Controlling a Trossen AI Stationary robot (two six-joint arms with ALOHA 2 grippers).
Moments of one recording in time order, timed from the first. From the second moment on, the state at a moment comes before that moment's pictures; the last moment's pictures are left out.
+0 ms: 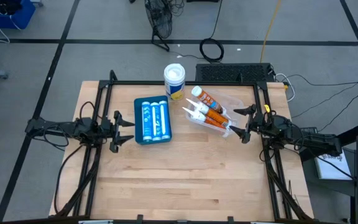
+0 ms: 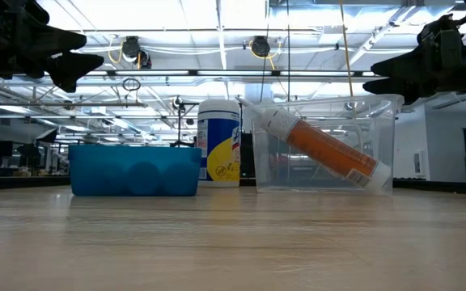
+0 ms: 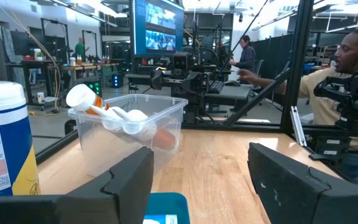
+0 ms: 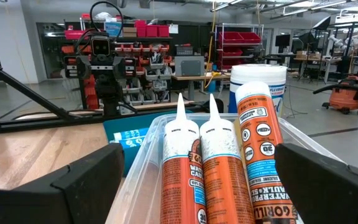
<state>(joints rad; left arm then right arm) -0.12 0.09 0.02 0.18 -0.13 -0.02 -0.16 0.01 0.02 0.07 0.13 0.01</state>
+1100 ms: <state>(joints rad) -0.12 0.09 0.02 0.18 -0.13 -0.02 -0.16 0.01 0.02 0.07 0.13 0.01</state>
